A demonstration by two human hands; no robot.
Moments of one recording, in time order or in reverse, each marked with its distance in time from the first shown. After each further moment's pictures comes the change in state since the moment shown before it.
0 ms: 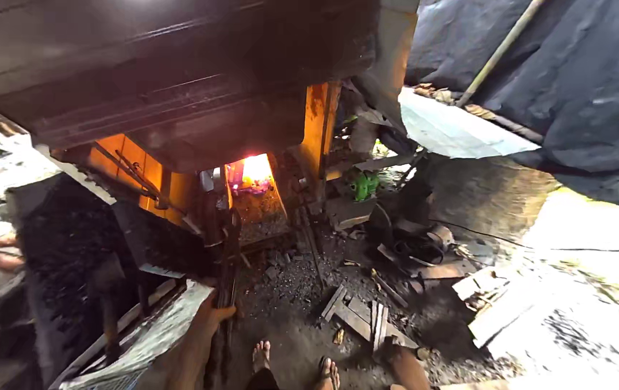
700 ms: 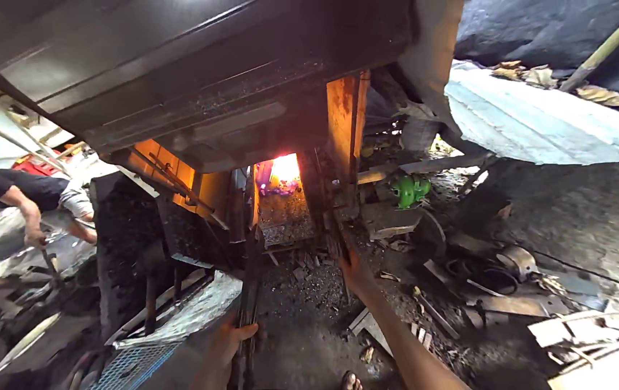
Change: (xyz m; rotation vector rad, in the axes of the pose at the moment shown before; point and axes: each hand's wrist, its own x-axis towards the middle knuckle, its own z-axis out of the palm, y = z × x) left_hand -0.034 -0.019 0.040 -0.161 0.068 -0.131; right_hand 0.050 -0.315 -0.073 0.126 -0.101 -0.487
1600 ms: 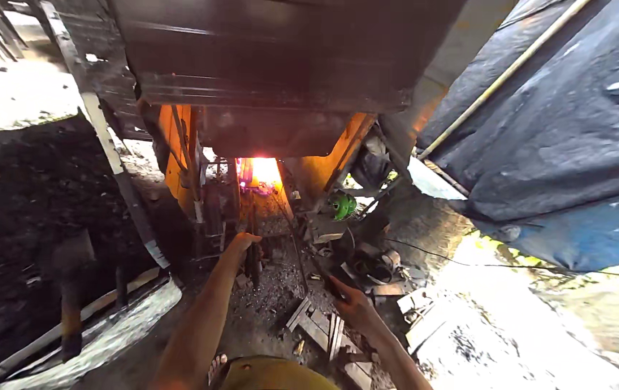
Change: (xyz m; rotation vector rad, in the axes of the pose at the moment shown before) left_hand 0.165 0.093 -0.008 0.055 -0.252 0.024; right_hand -0.195 -0.048 0.034 -0.139 0.040 0.024
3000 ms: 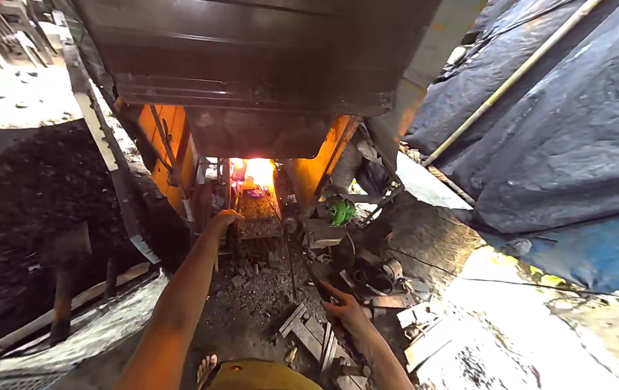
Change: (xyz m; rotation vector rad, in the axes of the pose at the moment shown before) left_hand 0.018 0.065 0.009 0.304 0.158 -0.008; right_hand 0.009 0.045 -0.032 0.675 -0.205 0.123
